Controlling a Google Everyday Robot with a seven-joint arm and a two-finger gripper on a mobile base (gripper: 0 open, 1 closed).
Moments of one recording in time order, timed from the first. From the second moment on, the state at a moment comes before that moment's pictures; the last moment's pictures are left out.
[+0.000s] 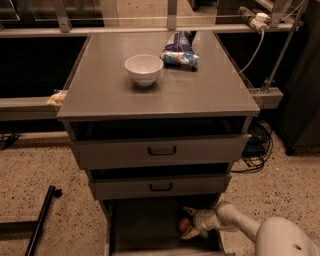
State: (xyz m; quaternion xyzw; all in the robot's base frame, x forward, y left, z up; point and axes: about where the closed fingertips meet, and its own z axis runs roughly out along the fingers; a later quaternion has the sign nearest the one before) arm 0.573 -0.147 0.148 -0.62 0.68 0.18 0.34
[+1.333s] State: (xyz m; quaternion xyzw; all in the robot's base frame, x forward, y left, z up) arm 0.541 -0.159 0.177 -0.61 0.70 0.20 0.32
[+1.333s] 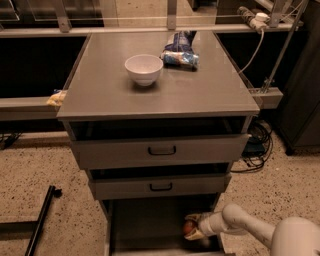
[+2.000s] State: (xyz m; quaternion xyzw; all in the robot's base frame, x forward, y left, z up) arm 0.516 -0.191 0.305 -0.61 0.69 0.21 0.33
